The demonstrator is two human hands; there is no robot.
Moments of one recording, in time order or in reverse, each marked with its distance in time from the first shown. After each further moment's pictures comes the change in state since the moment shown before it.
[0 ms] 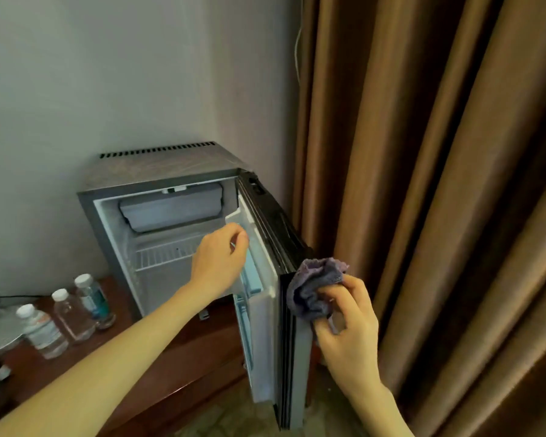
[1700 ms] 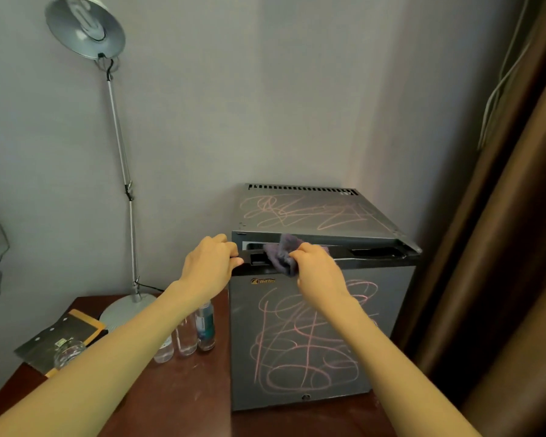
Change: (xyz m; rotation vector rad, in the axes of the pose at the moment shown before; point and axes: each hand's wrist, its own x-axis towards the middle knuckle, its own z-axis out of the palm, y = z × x) left_hand 0.081 -0.187 -0.200 0.662 0.074 -0.204; right_hand 0.195 -0.074 0.321 -0.468 -0.757 -0.393
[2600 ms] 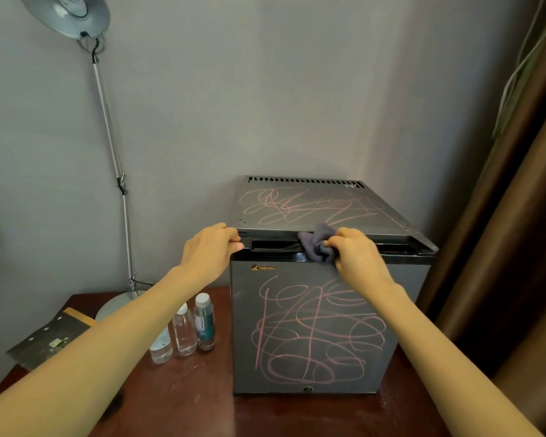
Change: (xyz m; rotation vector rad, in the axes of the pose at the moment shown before) left_hand 0.039 -0.018 0.018 -0.076 -0.033 -0.053; right_hand 0.020 0.062 -0.002 0.005 0.077 0.014
